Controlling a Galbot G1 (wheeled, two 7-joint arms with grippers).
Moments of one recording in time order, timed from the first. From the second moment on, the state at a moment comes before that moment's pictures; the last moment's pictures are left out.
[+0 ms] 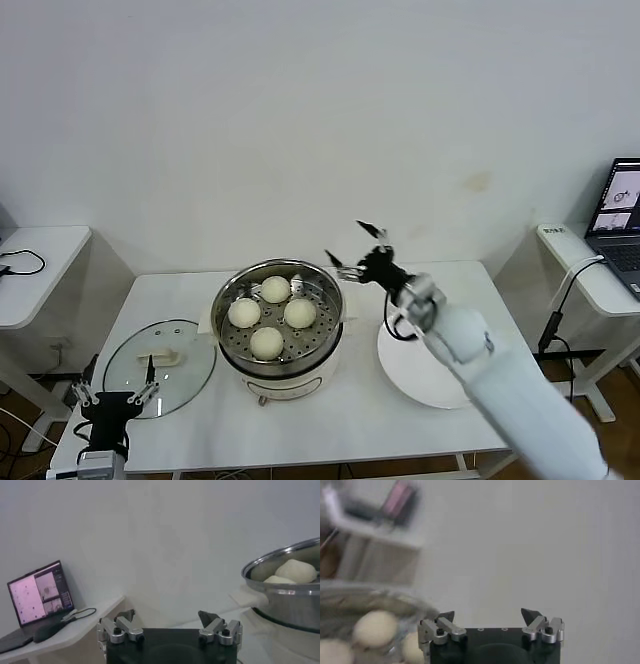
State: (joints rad) left arm 1.70 -1.28 -0.74 -2.08 0.07 0.02 -0.22; right arm -0.79 1.02 0.09 1.76 0.33 -0.01 -0.10
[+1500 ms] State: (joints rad) left arm 1.37 -1.01 -0.60 -1.47 1.14 -0.10 -0.22; right arm -1.62 1.40 0.96 1.91 0.26 0.20 -0.15
